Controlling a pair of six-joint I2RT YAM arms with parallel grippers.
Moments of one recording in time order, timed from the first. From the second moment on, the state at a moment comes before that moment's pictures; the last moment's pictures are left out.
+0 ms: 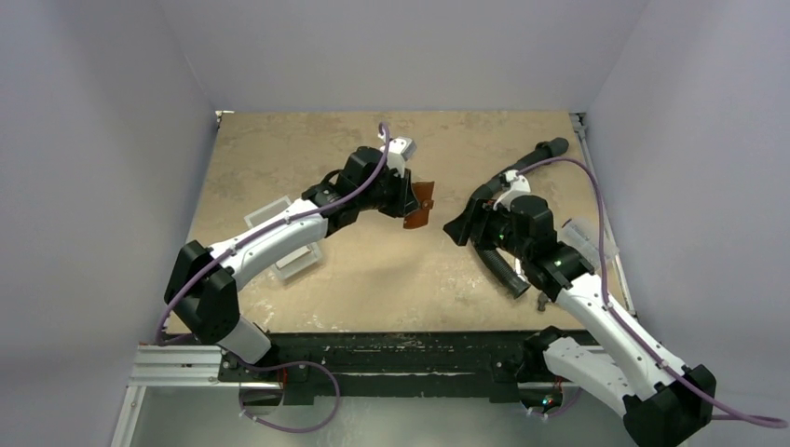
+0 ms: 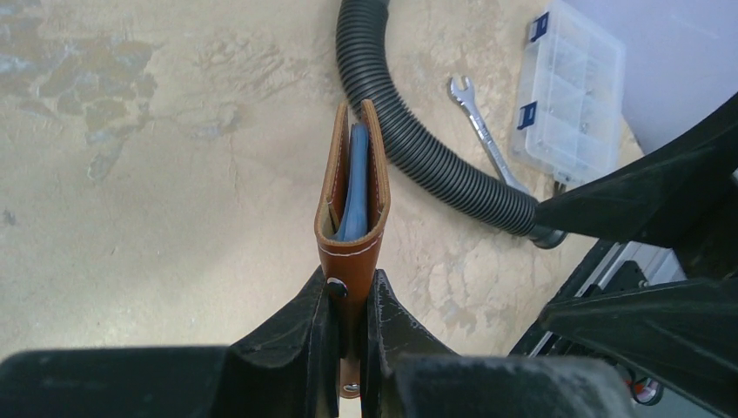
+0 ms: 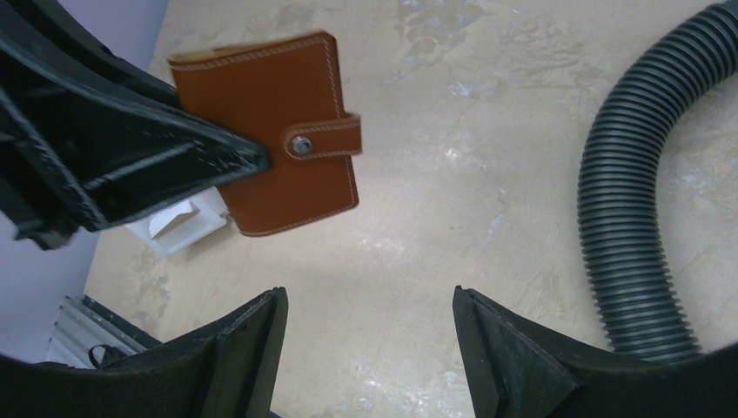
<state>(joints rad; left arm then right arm) -0.72 1.56 1.26 -0.22 0.16 -0.38 0.47 0.87 0.73 -0.32 -0.09 0.57</state>
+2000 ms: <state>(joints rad) -0.67 1.61 1.10 -0.07 0.42 -0.54 0.66 1.24 0.85 -0.21 0.17 0.67</state>
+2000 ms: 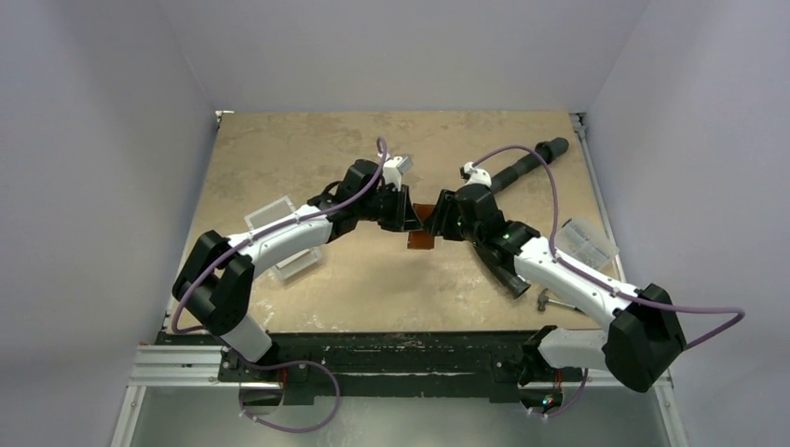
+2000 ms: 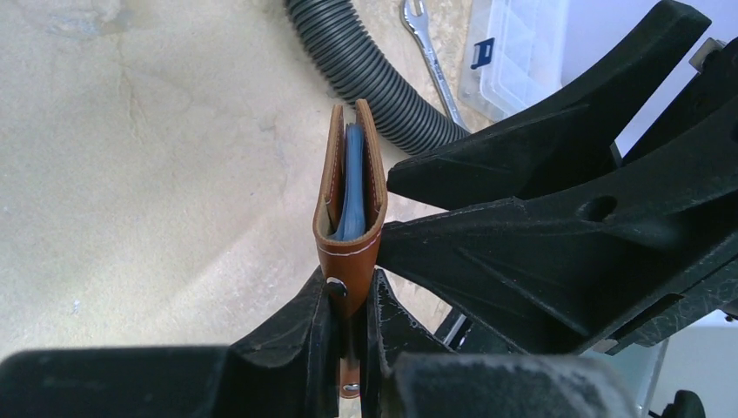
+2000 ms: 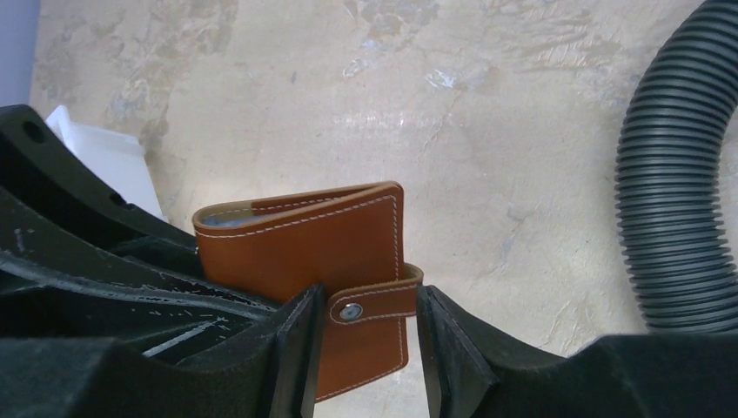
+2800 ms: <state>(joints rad) -0.67 1.61 1.08 -0.10 0.33 -0.51 0.73 1.37 0.89 -0.16 0.32 0.68</state>
